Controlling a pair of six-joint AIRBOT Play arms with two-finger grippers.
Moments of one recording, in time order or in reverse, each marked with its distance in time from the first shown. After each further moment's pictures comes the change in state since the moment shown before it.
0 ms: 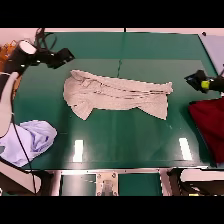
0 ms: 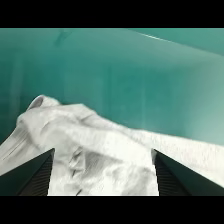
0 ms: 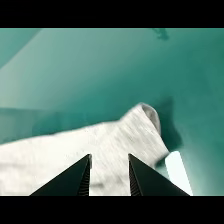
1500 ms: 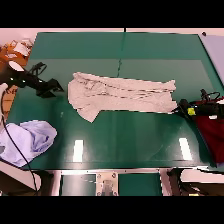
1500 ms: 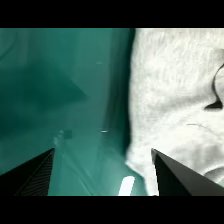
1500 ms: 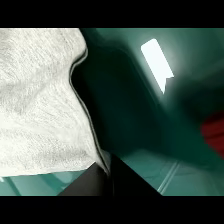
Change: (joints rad) left arm 0.154 -0.022 -0.273 0.049 -0.340 0.099; right arm 0.035 0.058 -0.353 -0.233 0.016 0.163
